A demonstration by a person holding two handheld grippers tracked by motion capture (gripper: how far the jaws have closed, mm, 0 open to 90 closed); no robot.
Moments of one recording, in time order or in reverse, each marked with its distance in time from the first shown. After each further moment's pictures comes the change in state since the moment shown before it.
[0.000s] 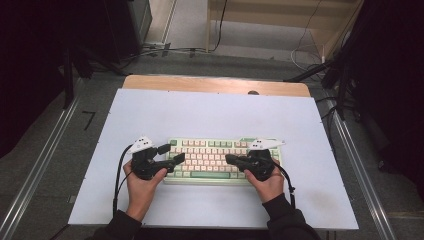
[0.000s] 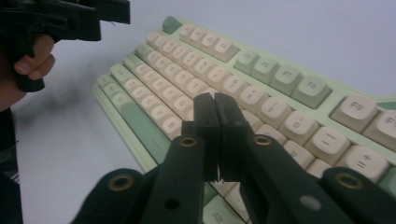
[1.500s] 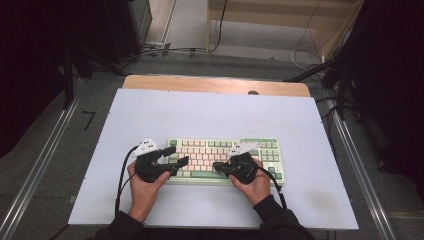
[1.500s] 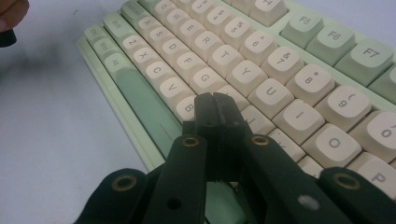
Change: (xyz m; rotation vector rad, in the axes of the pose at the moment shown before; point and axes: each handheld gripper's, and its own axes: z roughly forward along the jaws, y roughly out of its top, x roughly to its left) left arm -0.007 -0.004 0.006 0.012 -0.039 0.046; right arm 0.017 -0.002 0.040 0.152 -0.019 -0.098
